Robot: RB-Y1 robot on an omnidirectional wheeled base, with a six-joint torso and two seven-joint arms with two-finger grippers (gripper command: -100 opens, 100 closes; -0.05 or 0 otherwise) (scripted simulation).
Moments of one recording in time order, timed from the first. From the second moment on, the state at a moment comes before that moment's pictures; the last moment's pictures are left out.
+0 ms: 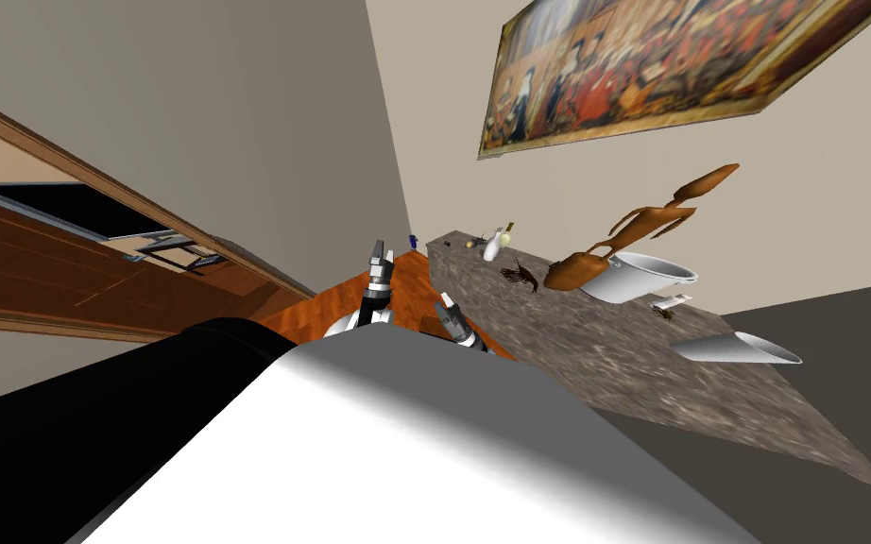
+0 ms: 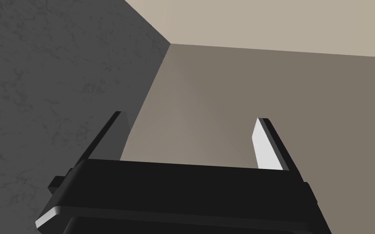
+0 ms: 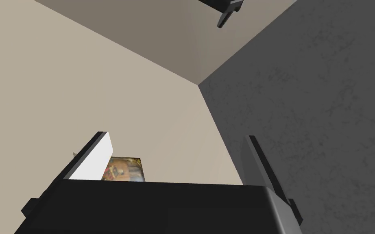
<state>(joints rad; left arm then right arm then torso) 0.51 -0.02 0.01 -2.26 -0.12 -0.46 -0.02 0.40 -0.30 0.66 -1.91 0.39 -0.79 0.24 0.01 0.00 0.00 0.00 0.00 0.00</state>
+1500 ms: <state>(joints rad) 0.51 -0.02 0.01 -2.26 -0.12 -0.46 -0.02 0.24 -0.71 0.89 -1.67 0.50 -0.88 0.38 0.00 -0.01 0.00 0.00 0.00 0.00</state>
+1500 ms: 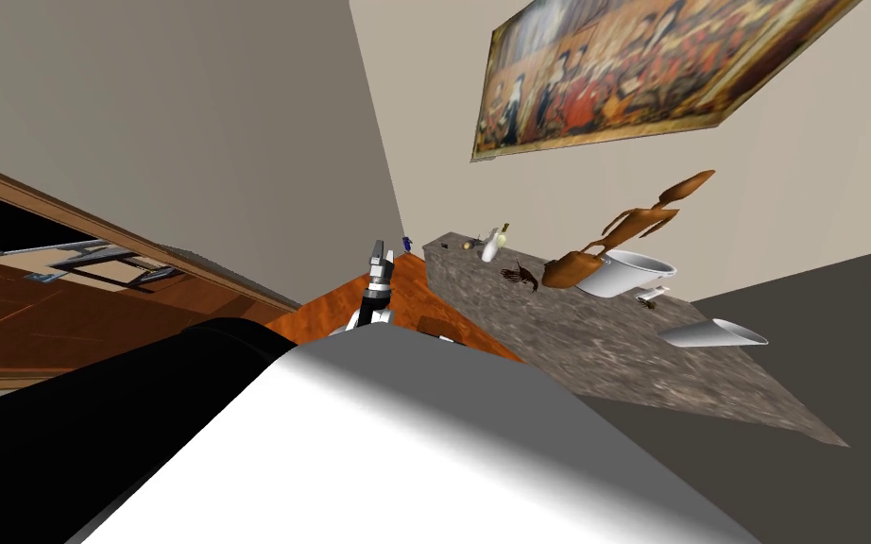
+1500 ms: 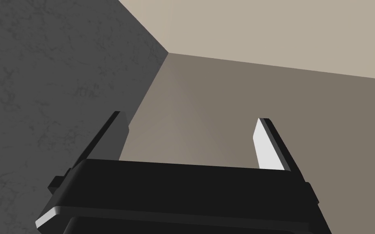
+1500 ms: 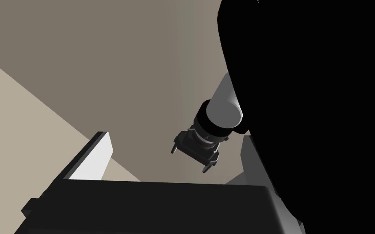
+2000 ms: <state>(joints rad) 0.51 -0.02 0.01 -2.26 -0.12 -0.46 -0.02 0.17 -0.84 0.90 -1.61 0.50 -0.90 0.40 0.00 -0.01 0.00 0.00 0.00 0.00</state>
